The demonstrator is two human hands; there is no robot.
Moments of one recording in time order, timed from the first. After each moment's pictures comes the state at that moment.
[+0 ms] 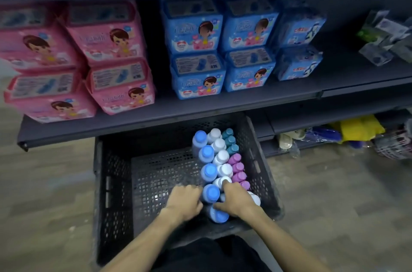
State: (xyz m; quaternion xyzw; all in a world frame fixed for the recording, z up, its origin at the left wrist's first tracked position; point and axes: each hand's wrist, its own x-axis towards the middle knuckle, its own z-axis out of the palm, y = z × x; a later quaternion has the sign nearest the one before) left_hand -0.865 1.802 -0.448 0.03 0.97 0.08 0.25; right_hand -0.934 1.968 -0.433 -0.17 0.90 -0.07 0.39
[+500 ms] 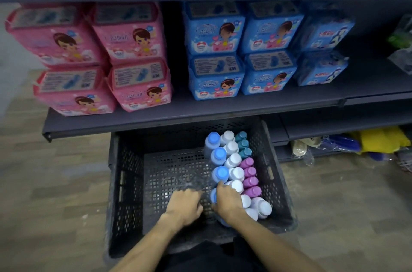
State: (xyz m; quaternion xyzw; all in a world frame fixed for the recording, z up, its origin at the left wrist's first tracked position) left_hand -0.846 1.782 -0.457 -0.03 0.96 0.10 0.26; right_hand -0.918 1.919 -0.482 -0.21 0.92 0.04 0.33
